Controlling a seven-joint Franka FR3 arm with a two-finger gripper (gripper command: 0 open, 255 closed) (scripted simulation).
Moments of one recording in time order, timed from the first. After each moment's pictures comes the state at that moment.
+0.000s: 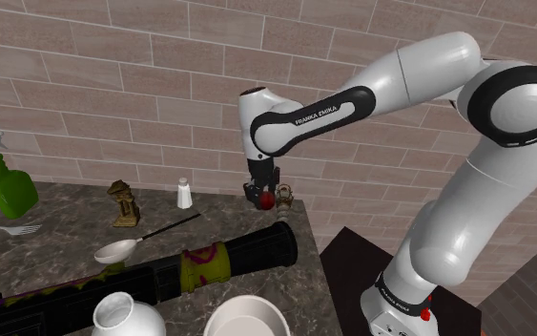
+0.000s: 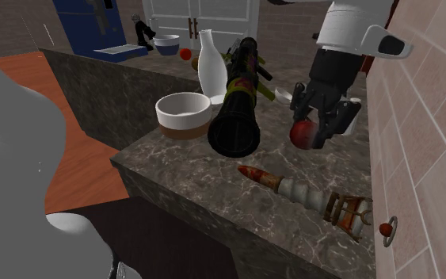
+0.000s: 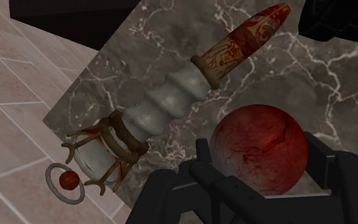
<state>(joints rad) 0.08 -0.06 0.21 -2.23 -0.03 1.94 0.27</state>
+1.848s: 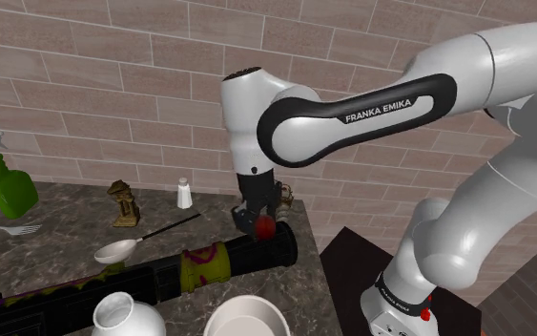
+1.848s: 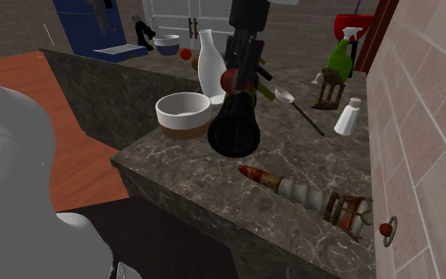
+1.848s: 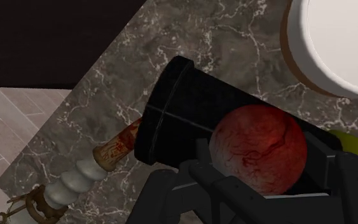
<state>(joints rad) 0.25 -0.23 0.39 -2.21 0.13 1.76 0.55</state>
